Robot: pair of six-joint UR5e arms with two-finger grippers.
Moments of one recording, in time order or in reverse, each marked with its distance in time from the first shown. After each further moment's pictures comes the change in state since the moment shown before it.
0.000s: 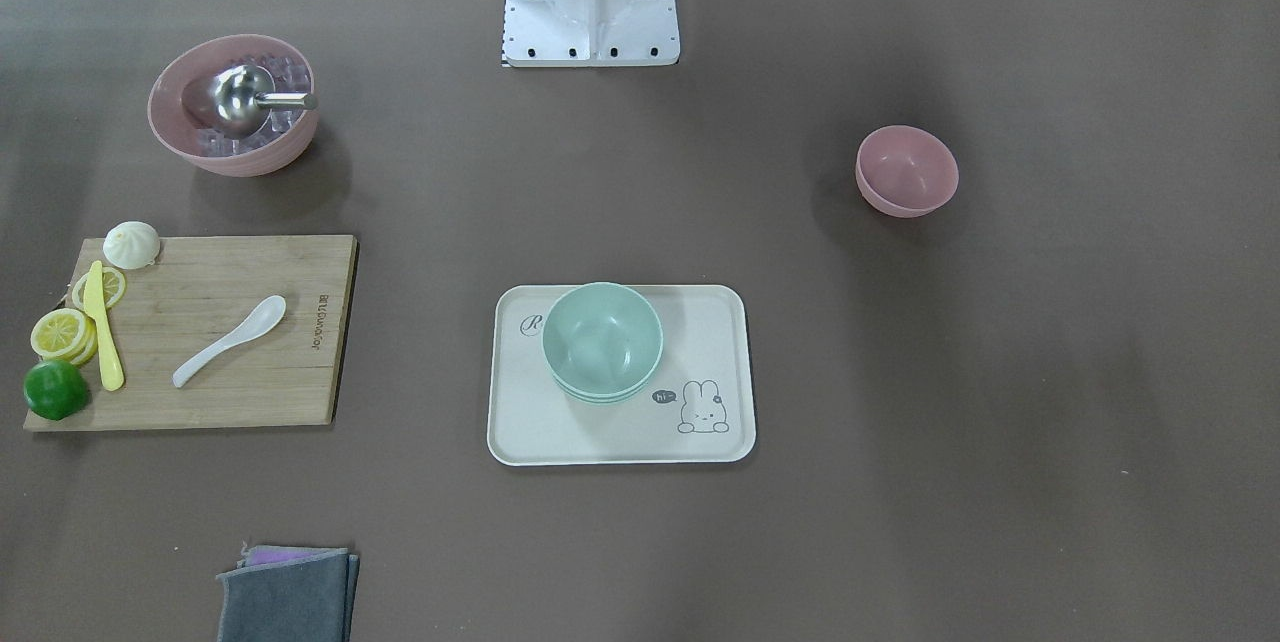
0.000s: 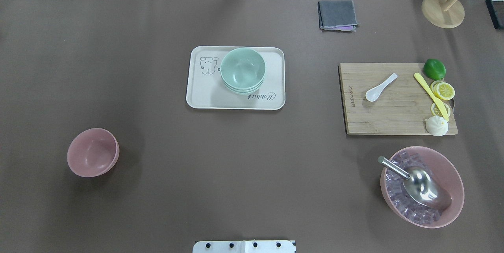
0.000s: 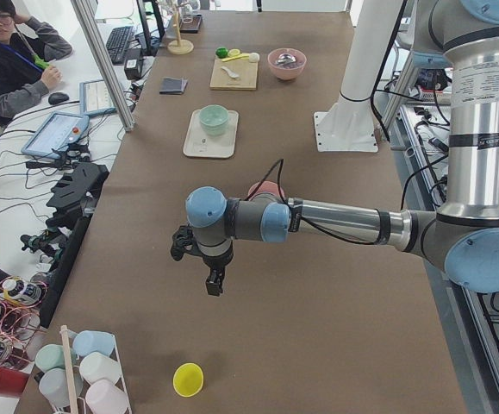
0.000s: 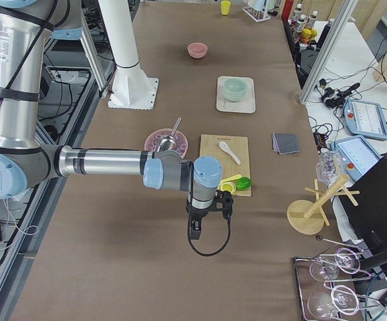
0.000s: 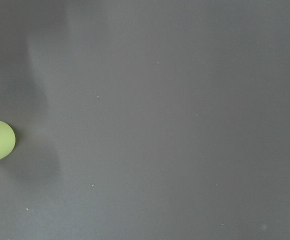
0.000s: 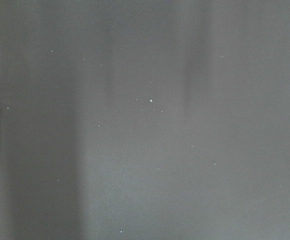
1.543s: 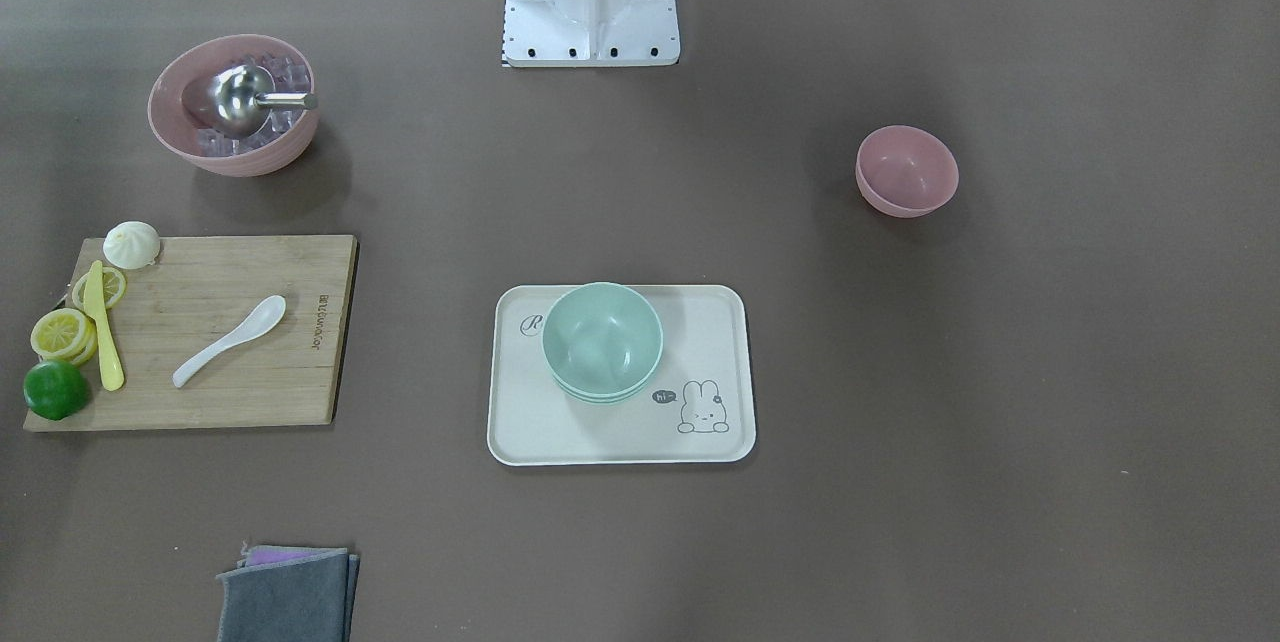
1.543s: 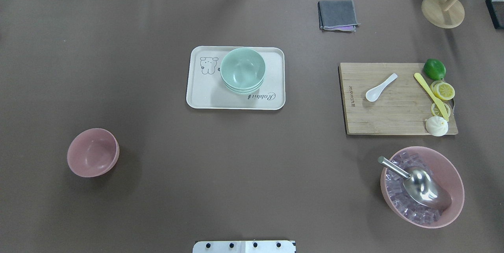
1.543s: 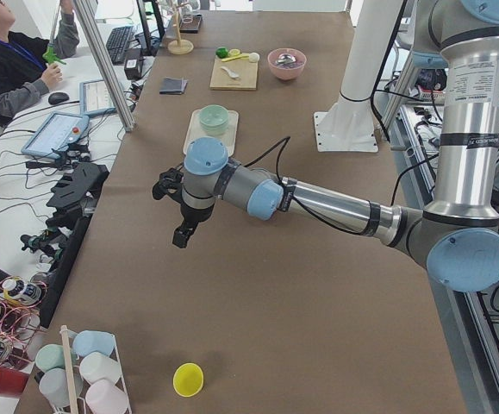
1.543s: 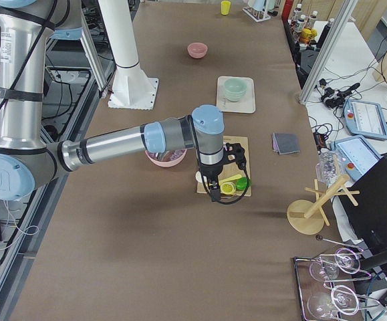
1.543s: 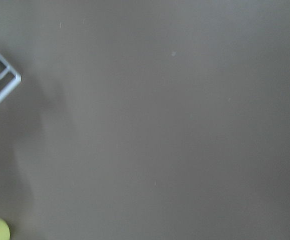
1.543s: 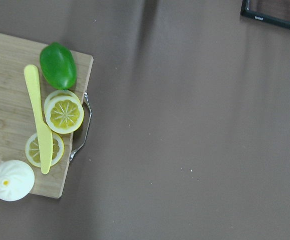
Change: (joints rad) left arm 0.005 -0.071 -0.063 -0.298 0.007 -0.024; right arm 0.001 0.058 0.230 0.000 -0.018 0.000
